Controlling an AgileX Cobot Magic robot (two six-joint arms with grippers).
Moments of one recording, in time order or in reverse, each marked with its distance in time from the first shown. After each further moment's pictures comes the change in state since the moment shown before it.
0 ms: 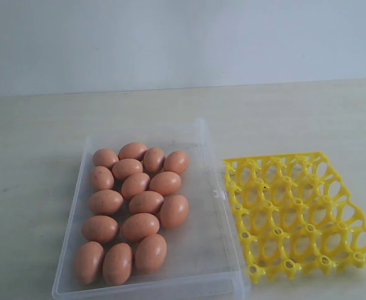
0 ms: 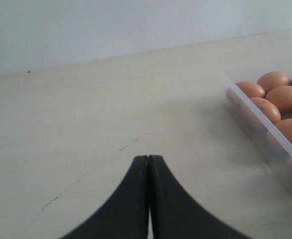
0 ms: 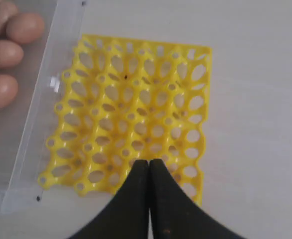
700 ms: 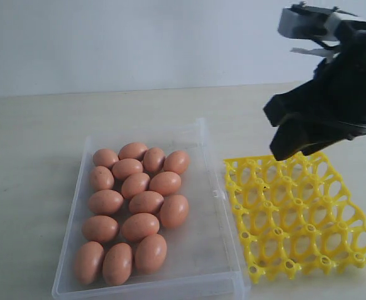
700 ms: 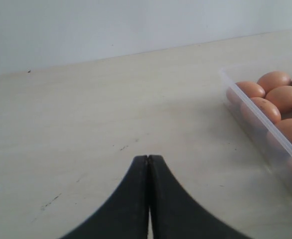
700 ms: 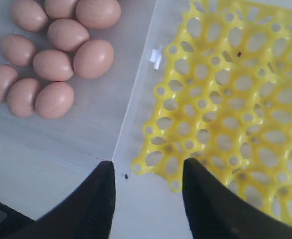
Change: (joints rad) left arm 0.000 0.000 0.000 0.000 0.000 0.000; right arm 0.169 0.368 -0.247 0.198 0.123 -0.024
